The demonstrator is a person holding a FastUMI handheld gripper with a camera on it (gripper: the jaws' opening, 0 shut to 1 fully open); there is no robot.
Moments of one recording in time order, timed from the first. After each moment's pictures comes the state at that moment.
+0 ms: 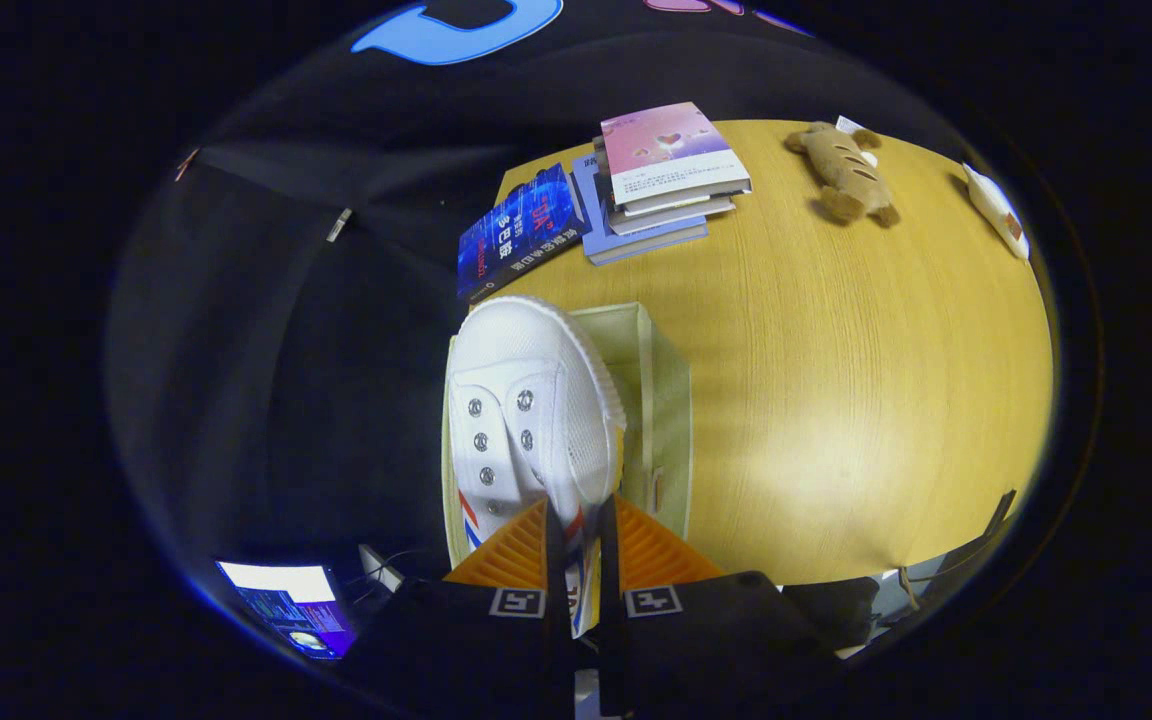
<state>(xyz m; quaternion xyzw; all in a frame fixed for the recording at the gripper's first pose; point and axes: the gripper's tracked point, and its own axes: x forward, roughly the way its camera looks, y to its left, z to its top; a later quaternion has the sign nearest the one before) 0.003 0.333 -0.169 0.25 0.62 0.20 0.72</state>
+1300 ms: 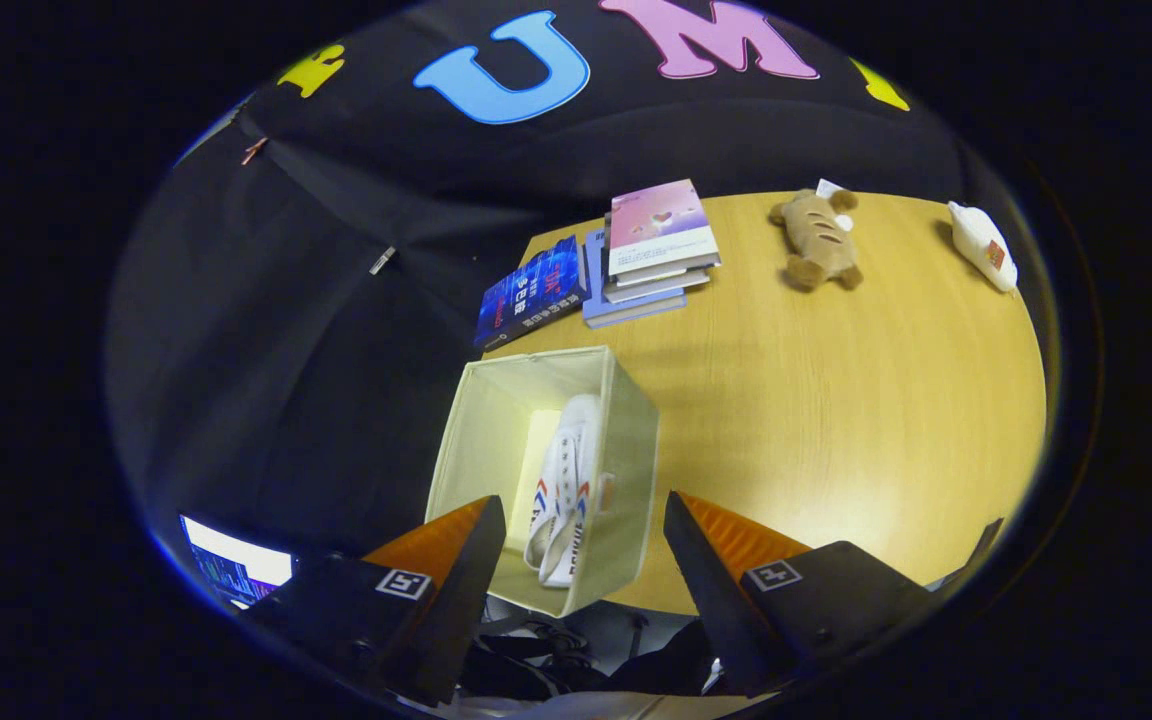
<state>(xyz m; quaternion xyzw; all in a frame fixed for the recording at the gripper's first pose) -0.016 0.242 -0.142 0.25 0.48 0.21 0.81</state>
